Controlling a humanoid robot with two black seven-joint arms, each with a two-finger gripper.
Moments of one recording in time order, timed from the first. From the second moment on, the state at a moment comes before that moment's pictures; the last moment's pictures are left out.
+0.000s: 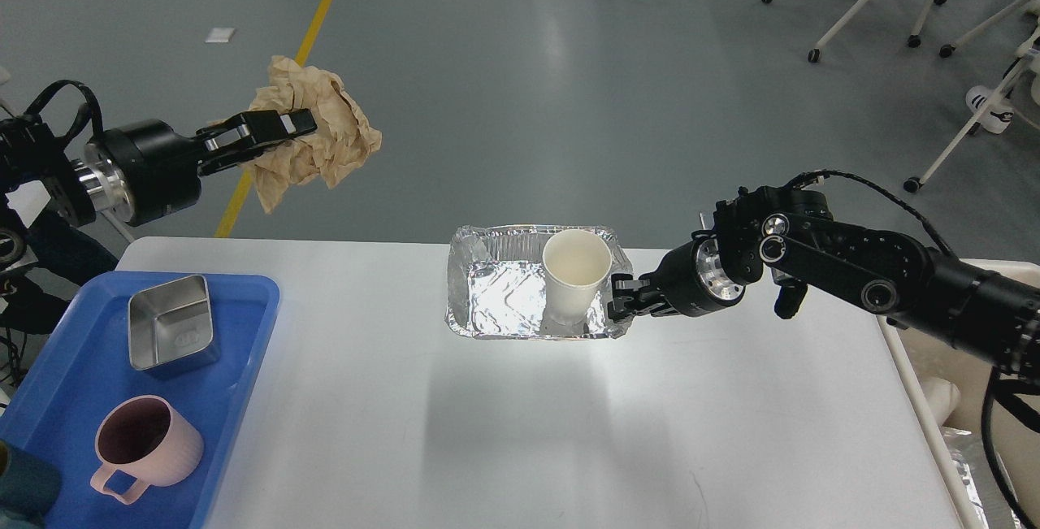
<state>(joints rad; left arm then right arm) -0.86 0.93 -0.57 -1.50 1.02 -0.24 -0.10 1.08 -0.36 0.17 1.06 -0.89 0.65 -0.21</state>
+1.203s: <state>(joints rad) -0.95 0.30 -0.29 -1.15 1.11 -0.27 -0.06 1.08 -0.37 0.17 1.06 -0.89 0.65 -0.21</state>
